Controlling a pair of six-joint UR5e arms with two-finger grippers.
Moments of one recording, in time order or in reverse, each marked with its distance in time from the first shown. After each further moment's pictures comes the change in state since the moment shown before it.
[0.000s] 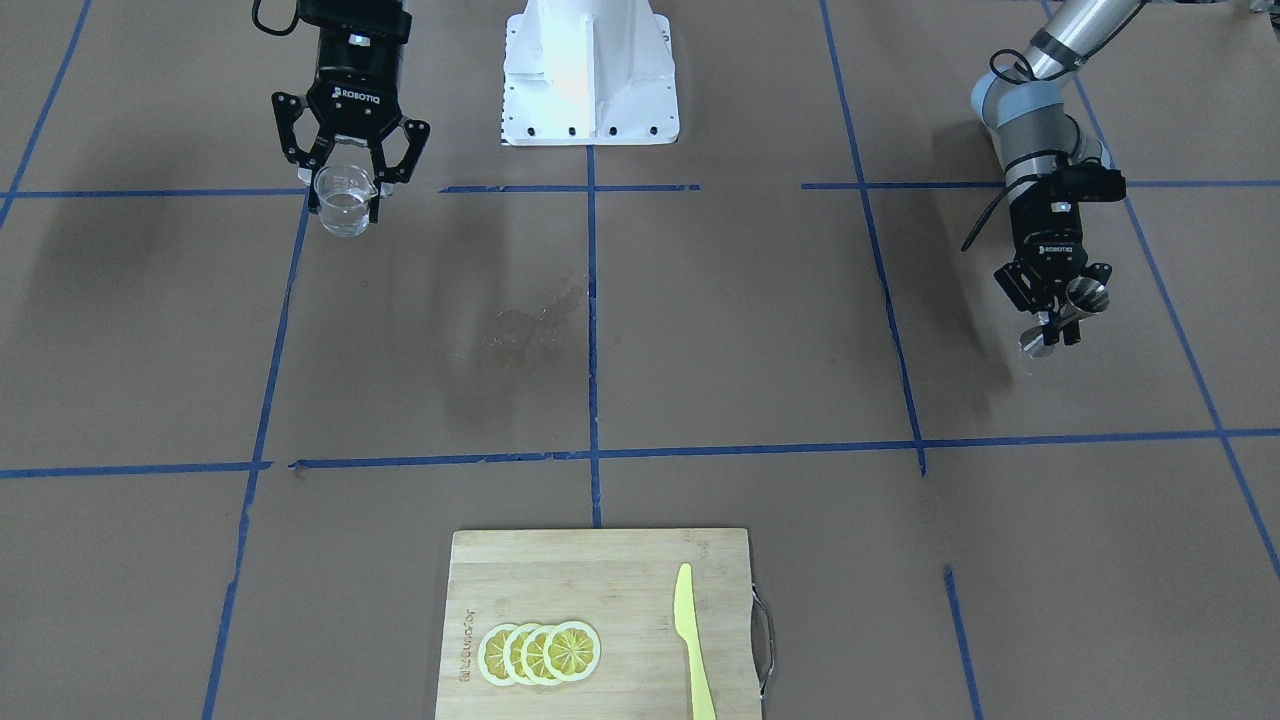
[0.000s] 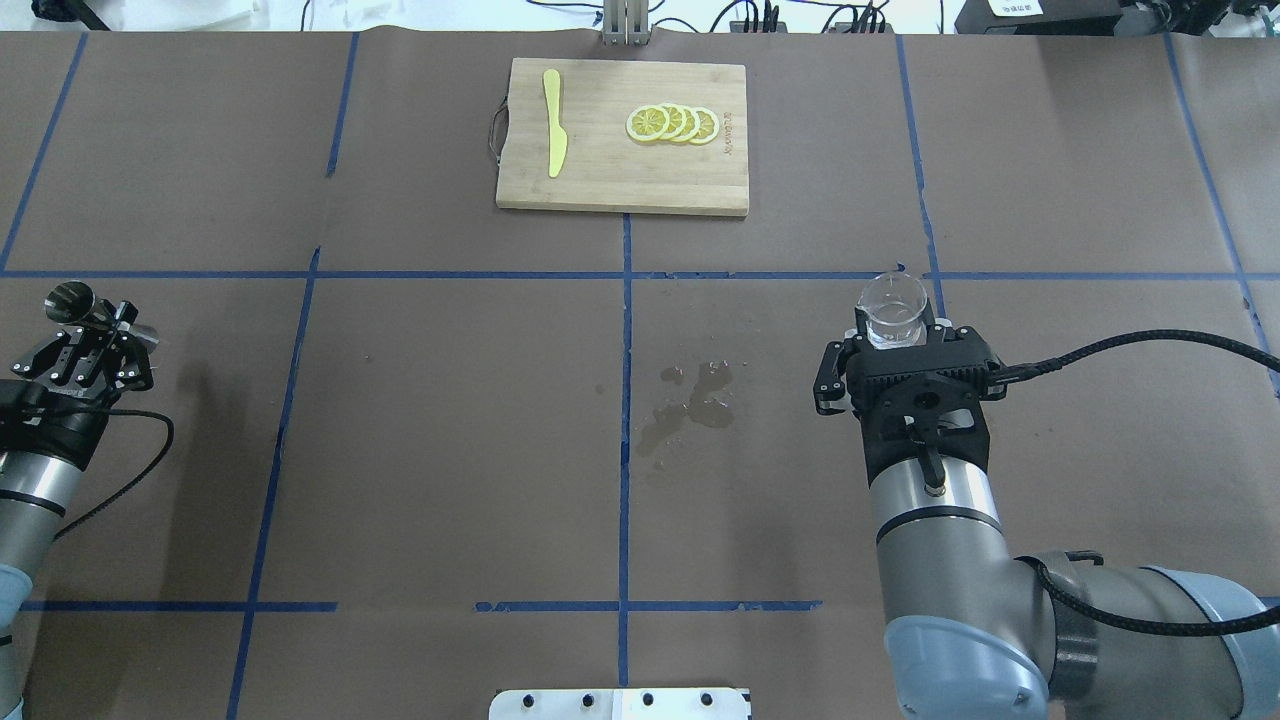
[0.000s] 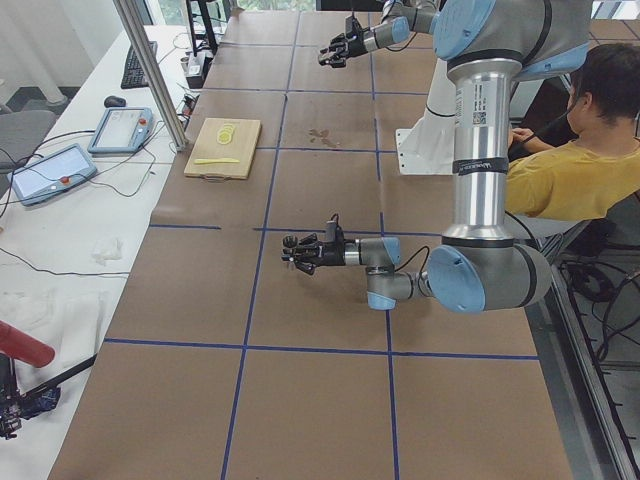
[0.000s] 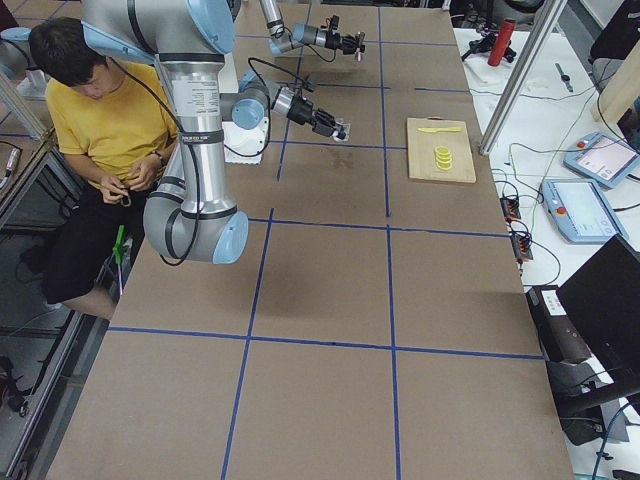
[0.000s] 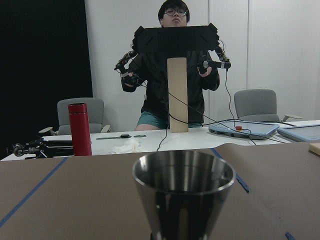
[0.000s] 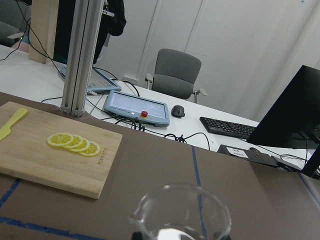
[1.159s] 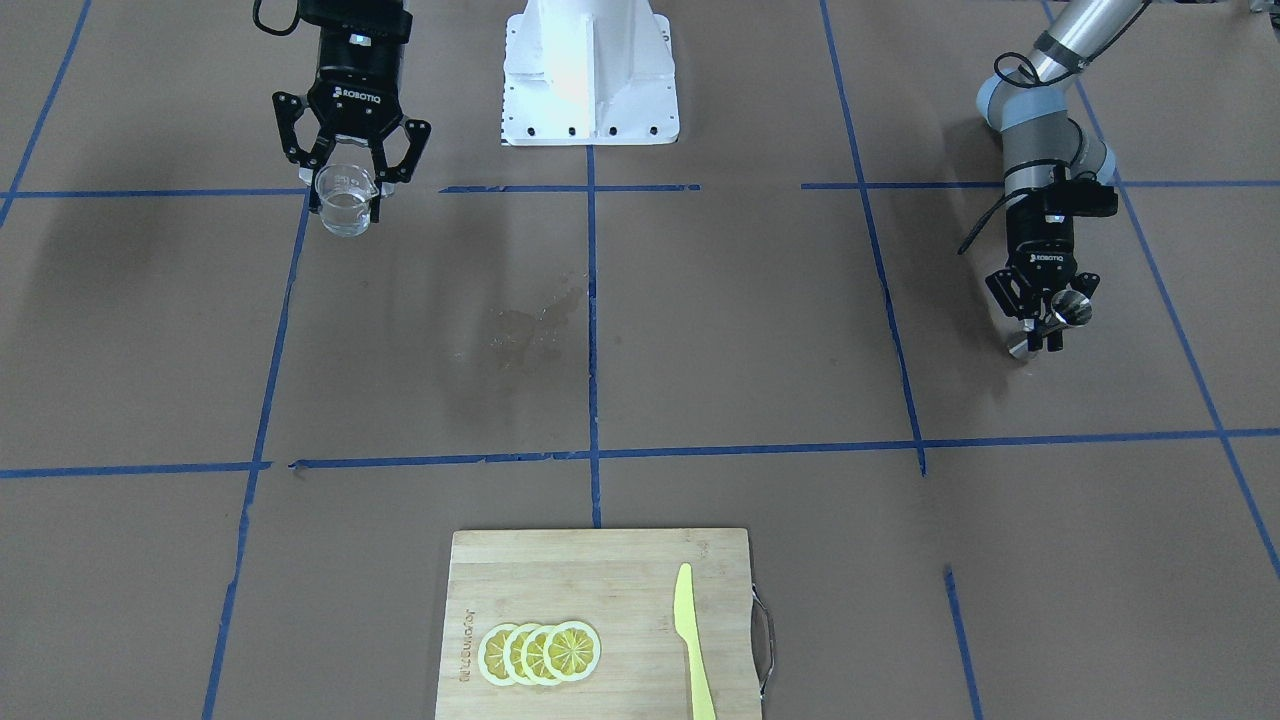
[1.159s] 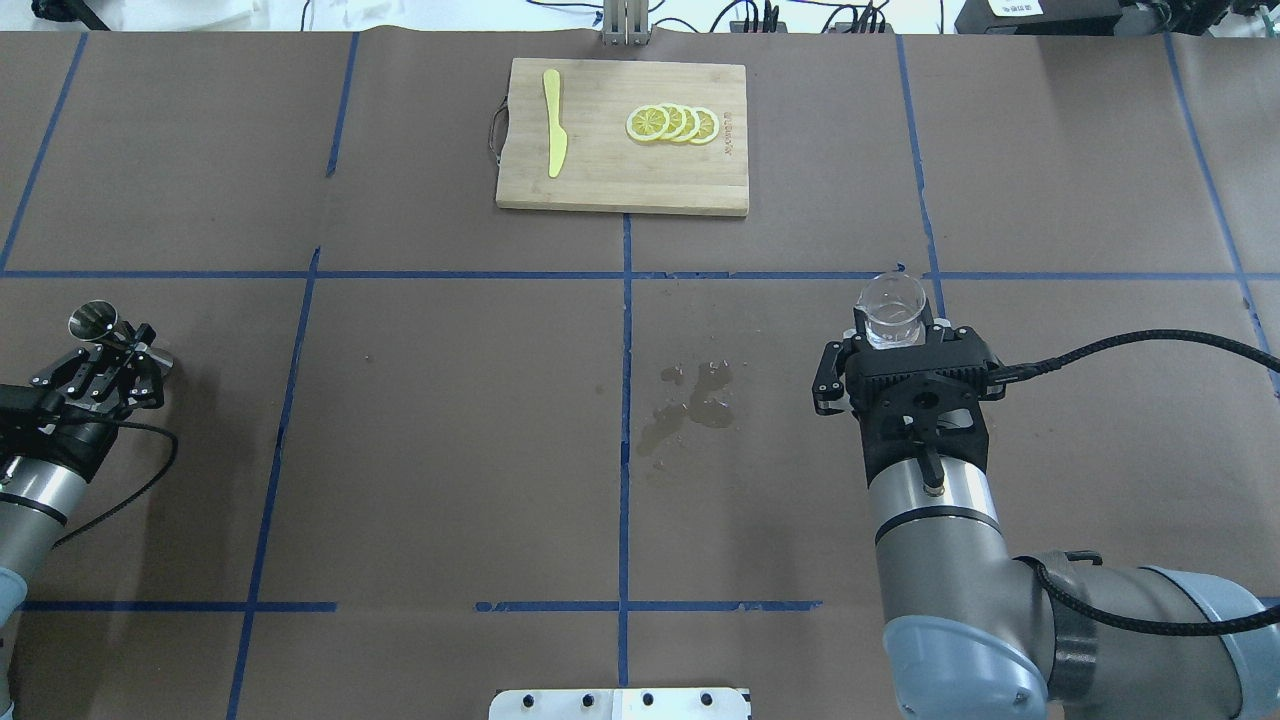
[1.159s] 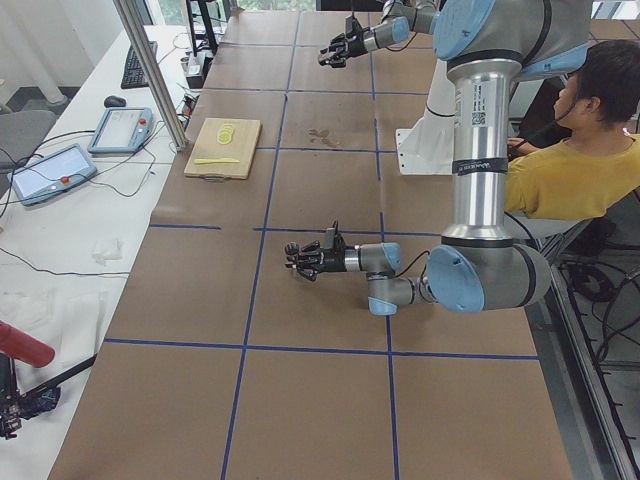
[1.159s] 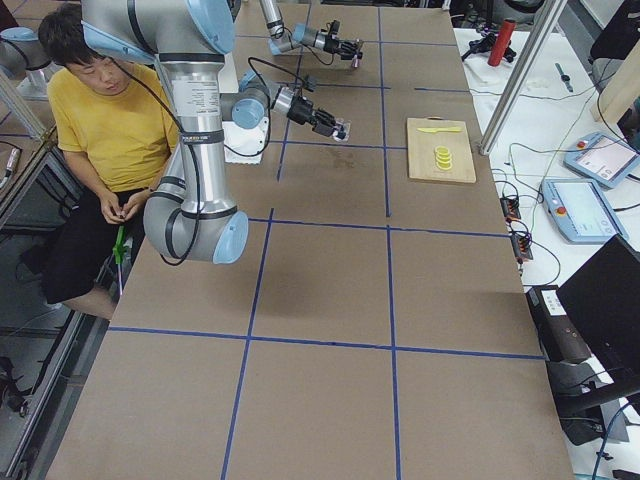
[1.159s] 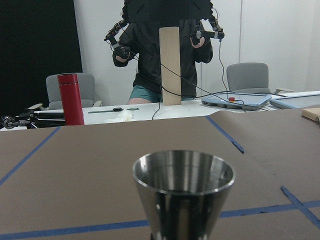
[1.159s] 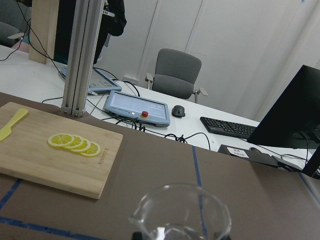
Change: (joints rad) left arm 0.006 -0.002 0.035 0.006 -0.079 -0.034; right arm 0.000 0.002 0.000 0.000 0.000 0.000
